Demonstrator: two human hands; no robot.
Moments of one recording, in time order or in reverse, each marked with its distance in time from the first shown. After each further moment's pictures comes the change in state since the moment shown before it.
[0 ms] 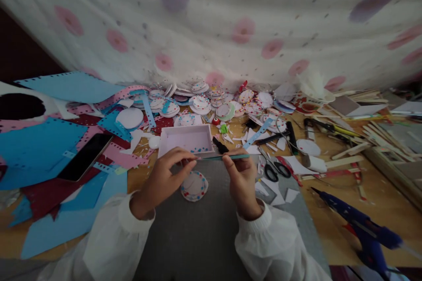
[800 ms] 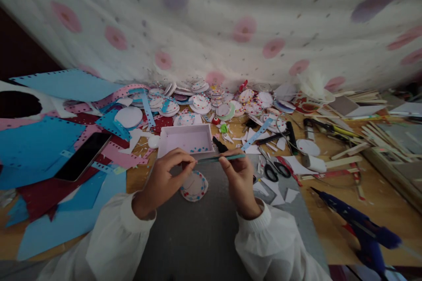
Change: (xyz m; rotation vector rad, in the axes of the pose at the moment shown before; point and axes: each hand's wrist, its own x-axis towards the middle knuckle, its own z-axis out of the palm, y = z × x) left_hand -0.004 -0.003 0.003 -0.049 0.021 0.030; right_hand -0.001 -0.001 0.002 -0.013 -0.086 0.033
